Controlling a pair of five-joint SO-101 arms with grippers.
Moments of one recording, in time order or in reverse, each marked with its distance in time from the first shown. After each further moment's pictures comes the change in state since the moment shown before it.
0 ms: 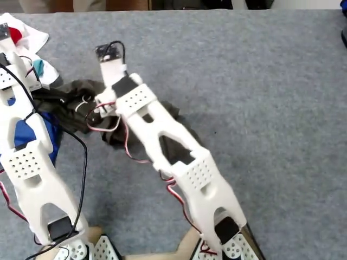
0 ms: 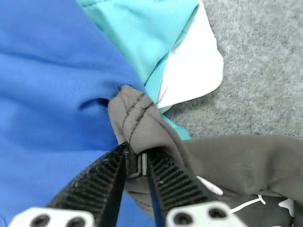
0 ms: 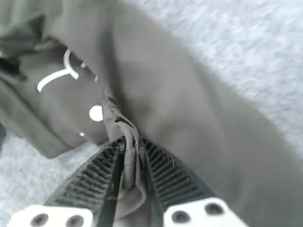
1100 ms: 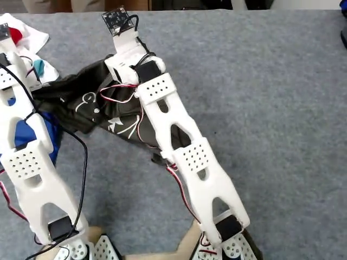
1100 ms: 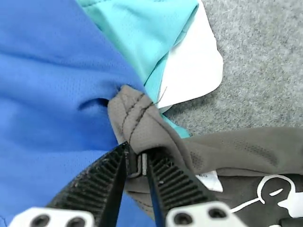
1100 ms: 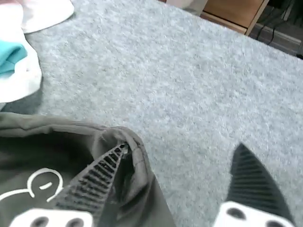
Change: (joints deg) left arm 0.0 0.0 0.0 0.0 0.0; right arm 7.5 18.8 -37.4 -9.3 19.2
